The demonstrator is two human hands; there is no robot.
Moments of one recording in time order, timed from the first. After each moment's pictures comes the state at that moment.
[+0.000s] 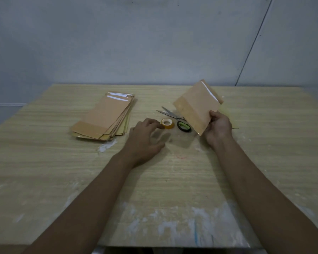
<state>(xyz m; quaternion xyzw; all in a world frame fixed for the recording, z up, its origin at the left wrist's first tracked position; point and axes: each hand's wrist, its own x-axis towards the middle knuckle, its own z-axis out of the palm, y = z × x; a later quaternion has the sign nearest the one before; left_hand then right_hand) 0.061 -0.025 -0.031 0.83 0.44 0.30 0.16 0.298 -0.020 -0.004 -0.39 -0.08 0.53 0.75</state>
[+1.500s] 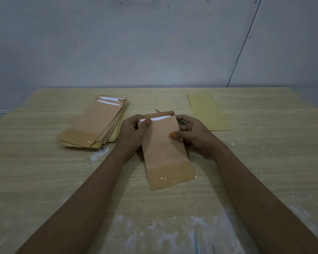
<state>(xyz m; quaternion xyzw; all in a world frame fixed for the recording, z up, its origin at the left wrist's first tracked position) 0.069 0.004 -0.021 0.65 0.40 0.52 0.39 0.277 -0.051 0.003 -0.46 -0.53 0.54 0.47</state>
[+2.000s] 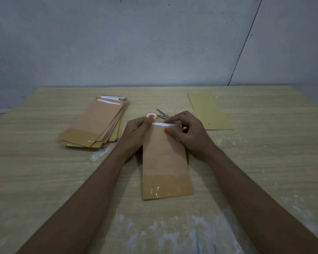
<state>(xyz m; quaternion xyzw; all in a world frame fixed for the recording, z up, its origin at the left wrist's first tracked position) 0.072 -0.001 -0.018 0.64 0.38 0.46 0.49 0.264 -0.047 -0.011 -0.51 -0.66 0.23 0.50</state>
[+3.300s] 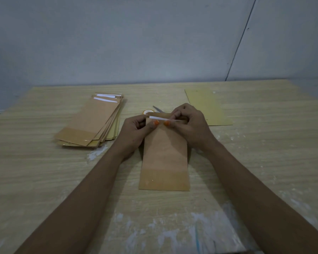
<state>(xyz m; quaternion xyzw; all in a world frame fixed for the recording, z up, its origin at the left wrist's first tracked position) 0.073 -0.007 -0.016 0.63 0.30 0.46 0.55 0.269 -0.038 -0.006 -0.49 -0.67 0.18 0.53</state>
